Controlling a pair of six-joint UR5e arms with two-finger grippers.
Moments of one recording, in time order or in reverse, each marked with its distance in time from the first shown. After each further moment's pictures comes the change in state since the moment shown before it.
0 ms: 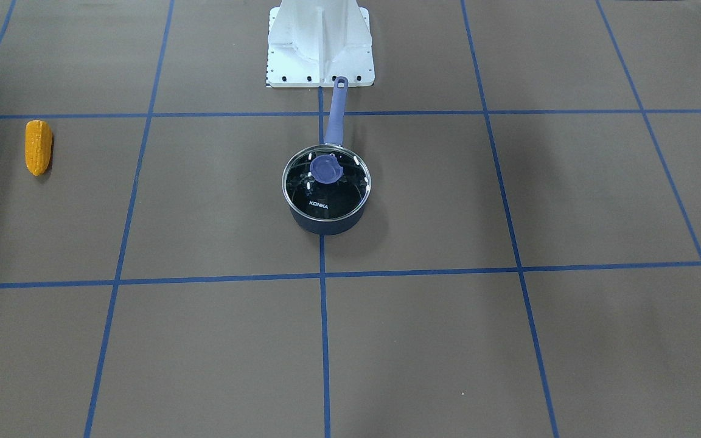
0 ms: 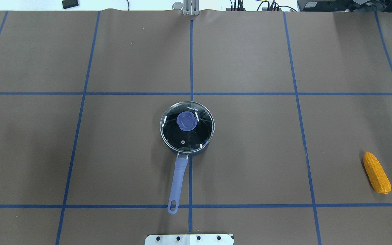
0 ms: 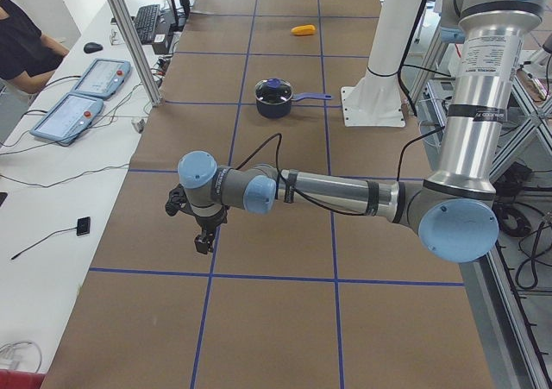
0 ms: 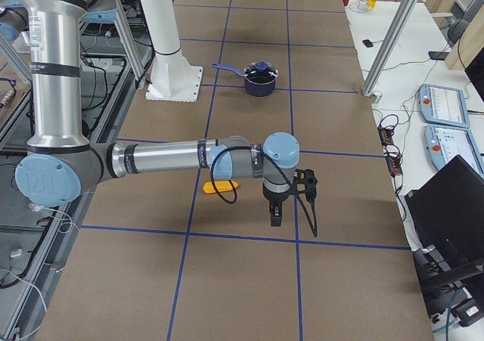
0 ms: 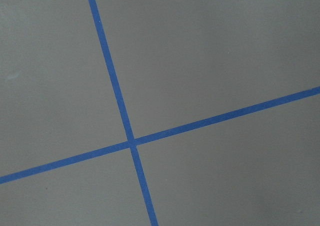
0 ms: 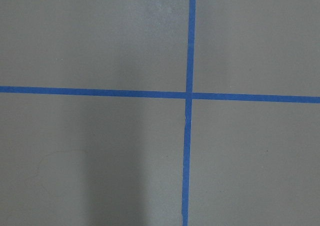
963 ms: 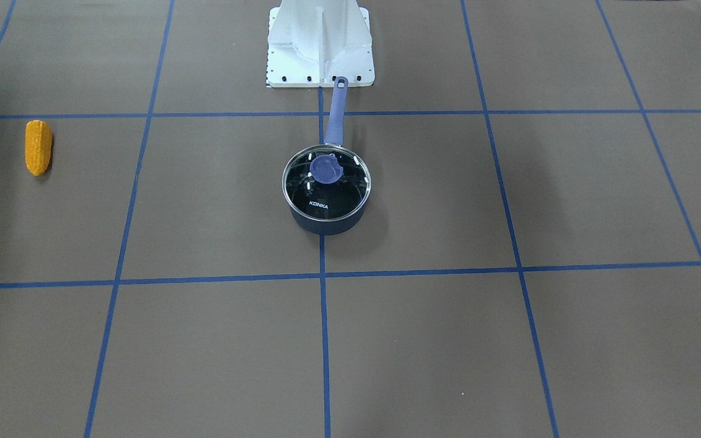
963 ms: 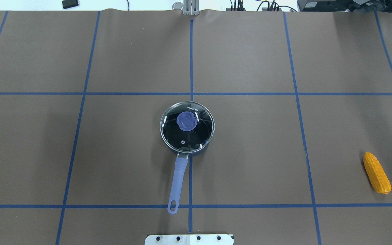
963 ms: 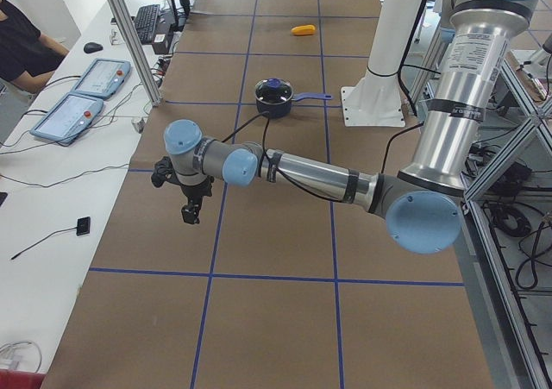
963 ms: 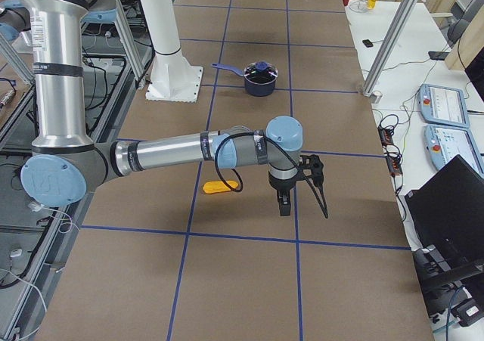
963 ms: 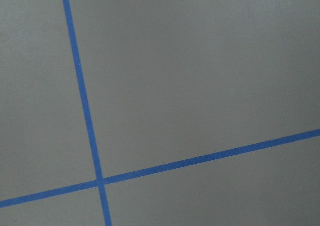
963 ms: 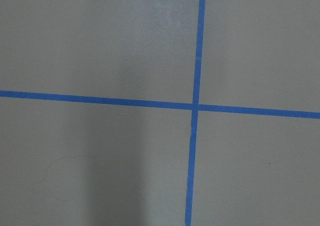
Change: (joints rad) left arm 0.097 -0.184 0.002 0.033 0.004 -0.249; right arm 0.000 0.028 0.057 0.003 -0.035 -0.005
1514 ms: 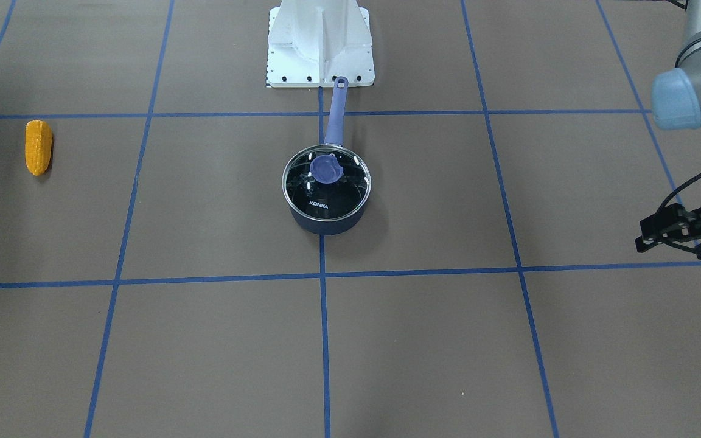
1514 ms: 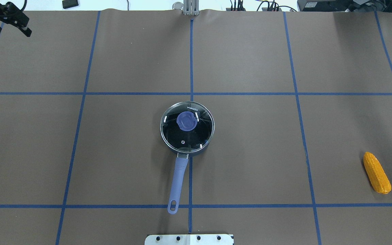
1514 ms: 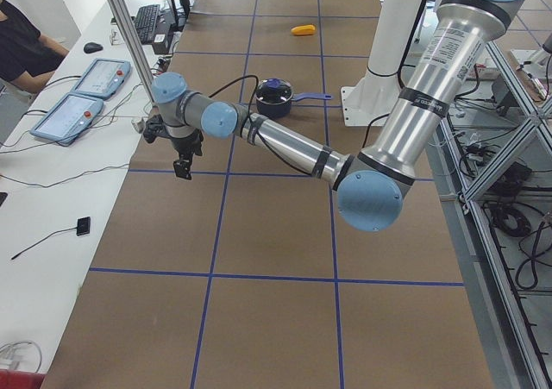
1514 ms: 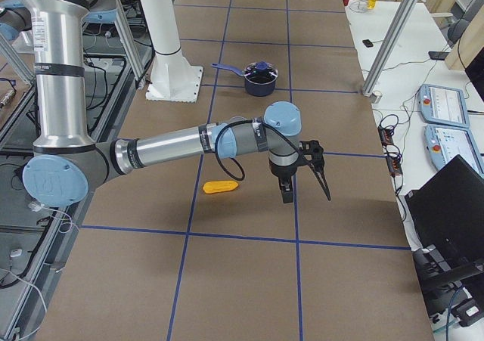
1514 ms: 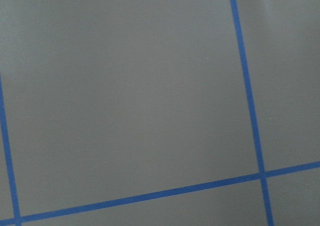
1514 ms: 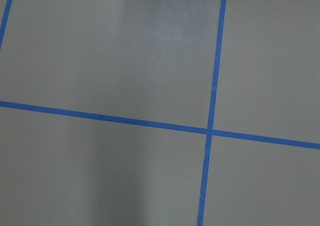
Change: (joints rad) left arm 0.103 -0.234 -0.013 0.197 0.001 -0.197; right arm -0.040 0.001 0.055 -0.002 0.010 0.009
